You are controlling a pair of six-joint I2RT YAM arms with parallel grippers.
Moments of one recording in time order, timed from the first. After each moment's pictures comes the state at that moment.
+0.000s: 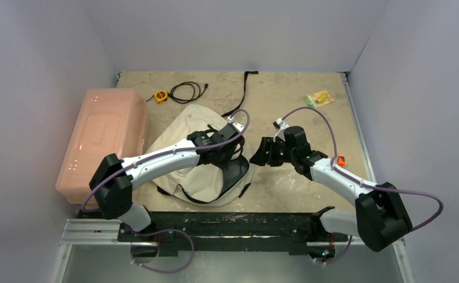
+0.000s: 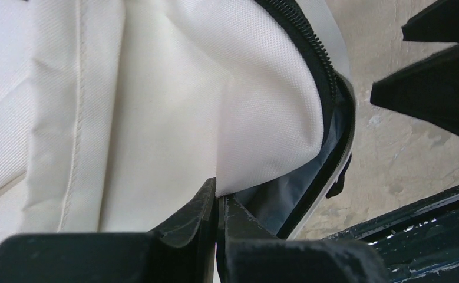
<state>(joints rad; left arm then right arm) -0.94 1.60 1.24 -0.74 -0.25 -0.41 0.45 1.21 0.57 -0.05 -0.38 0.53</state>
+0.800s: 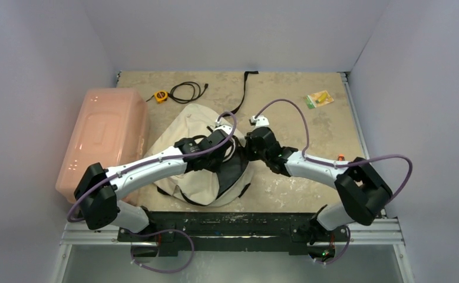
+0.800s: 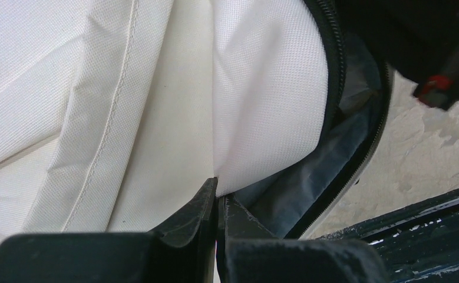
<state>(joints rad) -0.94 1.43 1.09 -0.71 -0.29 -0.49 0.76 1.51 0.79 0.05 0.24 0.47</state>
